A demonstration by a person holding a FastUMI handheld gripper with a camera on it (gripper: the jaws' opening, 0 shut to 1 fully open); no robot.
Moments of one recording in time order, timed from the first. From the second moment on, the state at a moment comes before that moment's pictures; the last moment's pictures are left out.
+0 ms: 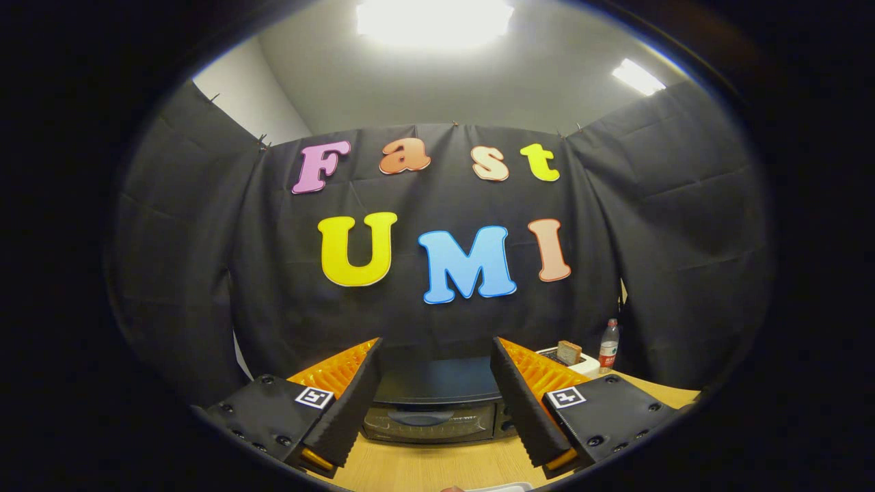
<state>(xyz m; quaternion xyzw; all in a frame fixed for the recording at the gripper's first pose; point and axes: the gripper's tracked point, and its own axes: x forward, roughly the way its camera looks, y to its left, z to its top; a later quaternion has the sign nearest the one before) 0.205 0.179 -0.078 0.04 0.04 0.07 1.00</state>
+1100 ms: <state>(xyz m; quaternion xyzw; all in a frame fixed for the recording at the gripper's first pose) 0.304 0.236 -0.240 0.02 0.18 0.09 0.98</state>
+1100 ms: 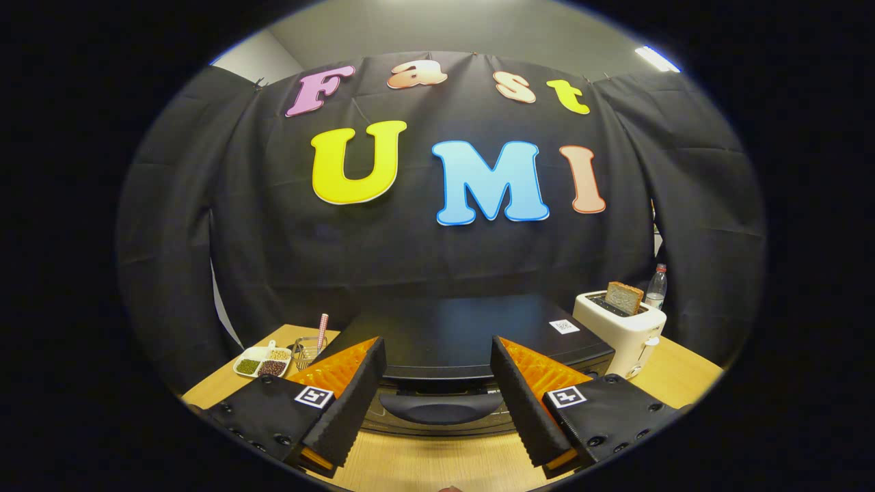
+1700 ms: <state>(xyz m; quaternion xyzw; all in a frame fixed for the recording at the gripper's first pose) 0.308 0.231 -0.284 0.00 0.22 0.07 0.97</state>
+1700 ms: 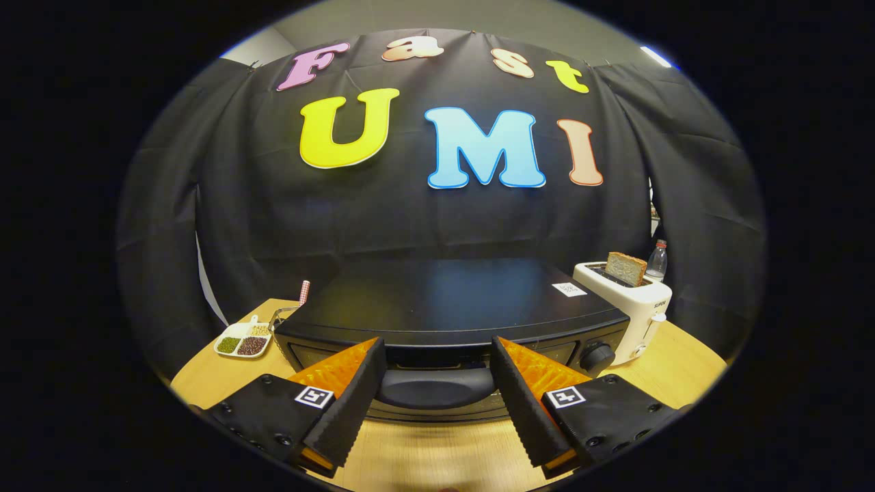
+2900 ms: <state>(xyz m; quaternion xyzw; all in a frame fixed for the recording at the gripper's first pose) 0.201 0.212 -0.327 -0.02 0.25 0.09 0.97</state>
